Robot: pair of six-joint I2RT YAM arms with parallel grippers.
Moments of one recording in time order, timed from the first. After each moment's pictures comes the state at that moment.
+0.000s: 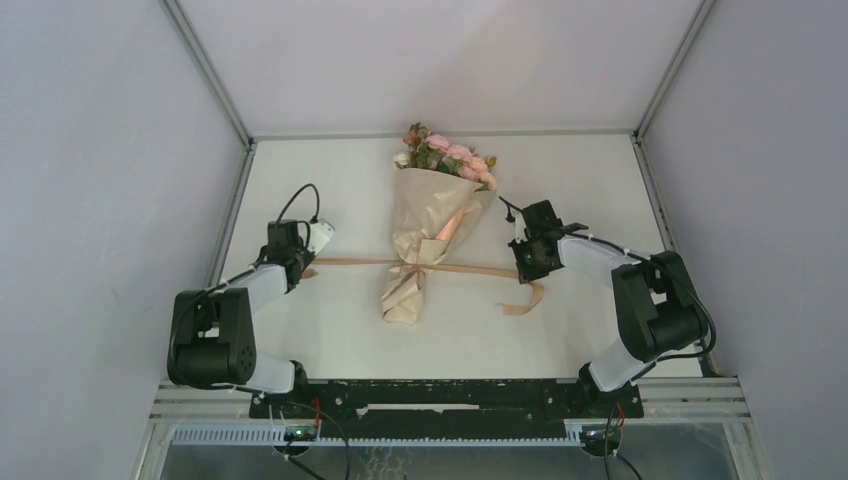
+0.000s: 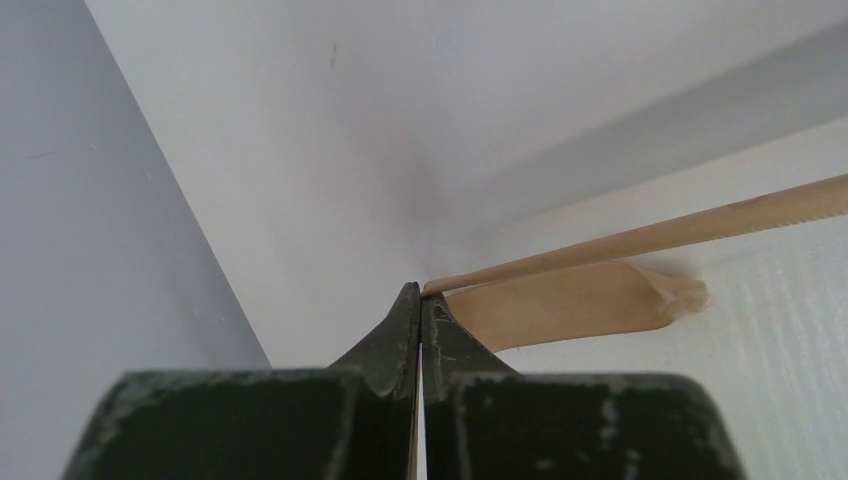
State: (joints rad) left arm 0.03 1.42 0.57 0.03 -0.20 0.78; right arm 0.31 1.59 0.86 -0.48 -0.09 0.01
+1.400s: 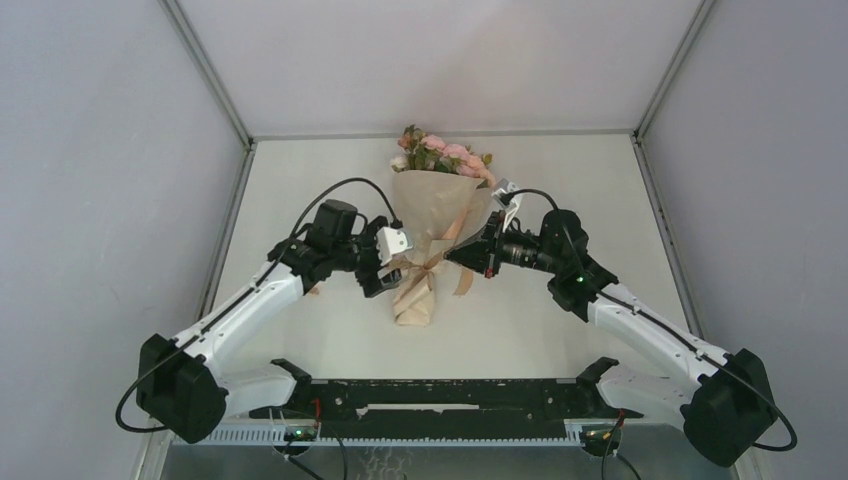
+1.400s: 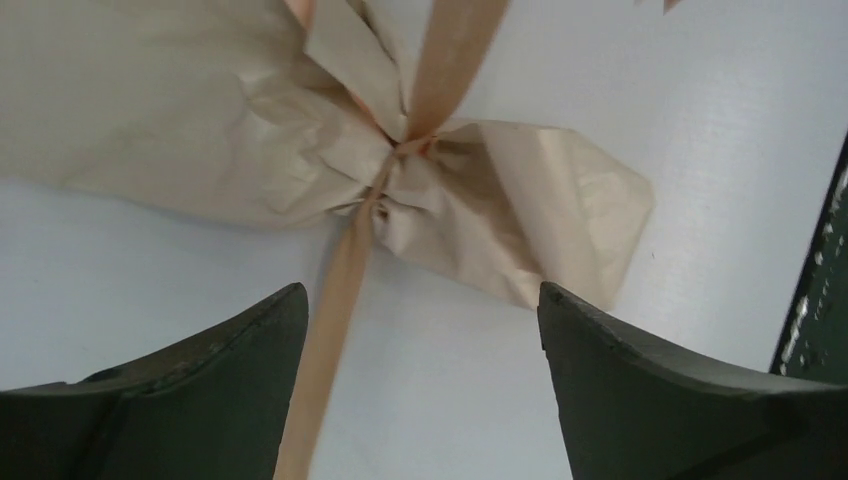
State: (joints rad) left arm -0.51 1.16 0.90 -0.58 0.47 0.70; right arm 0.60 1.05 0.70 0.24 -0.67 0.46
